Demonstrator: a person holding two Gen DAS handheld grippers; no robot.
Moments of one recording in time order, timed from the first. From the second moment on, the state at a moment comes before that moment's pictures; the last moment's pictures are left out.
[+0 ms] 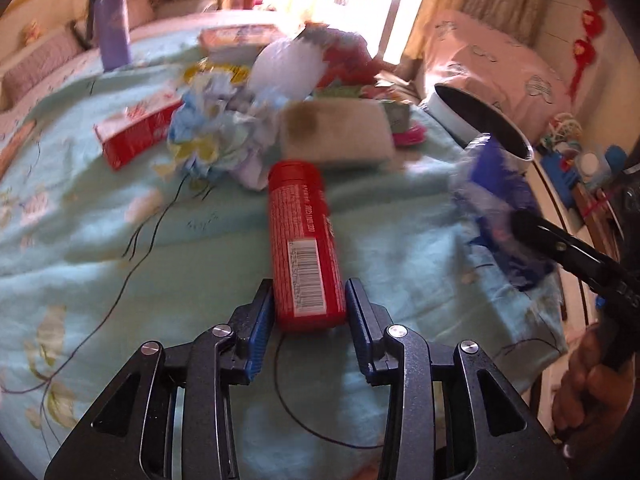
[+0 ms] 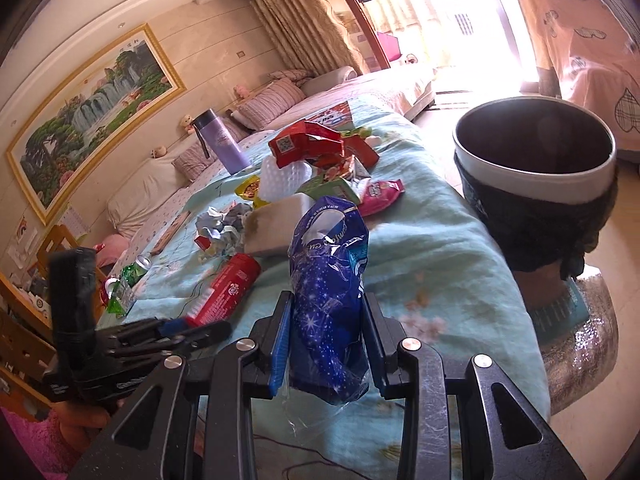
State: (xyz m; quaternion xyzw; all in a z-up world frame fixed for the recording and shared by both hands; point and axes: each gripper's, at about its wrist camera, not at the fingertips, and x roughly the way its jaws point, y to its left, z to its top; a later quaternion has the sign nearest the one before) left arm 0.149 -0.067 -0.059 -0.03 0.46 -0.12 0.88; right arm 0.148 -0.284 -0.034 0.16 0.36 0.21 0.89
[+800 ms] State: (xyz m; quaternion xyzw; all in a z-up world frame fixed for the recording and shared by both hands) left arm 0.170 -0.162 -0.021 0.02 0.42 -0.23 0.88; right arm 0.153 -0.357 -0.028 0.20 0.34 0.16 0.91
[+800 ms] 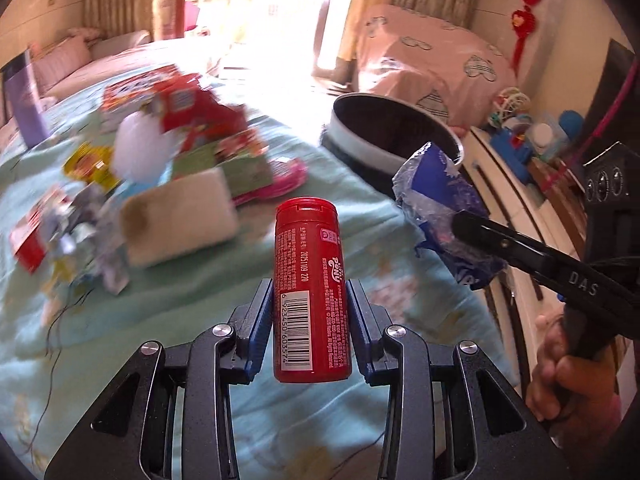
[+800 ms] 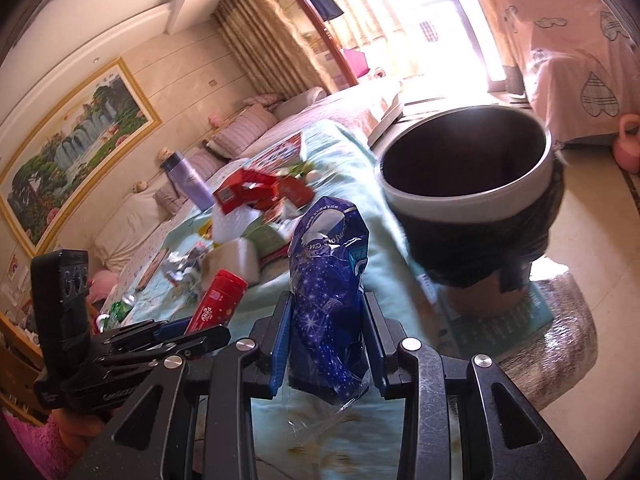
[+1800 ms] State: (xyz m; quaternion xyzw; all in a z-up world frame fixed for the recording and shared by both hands) left arm 0.302 -0.286 0.002 0.03 0.42 -0.28 0.86; right arm 0.264 -0.449 -0.008 0.21 0.35 0.07 0.91
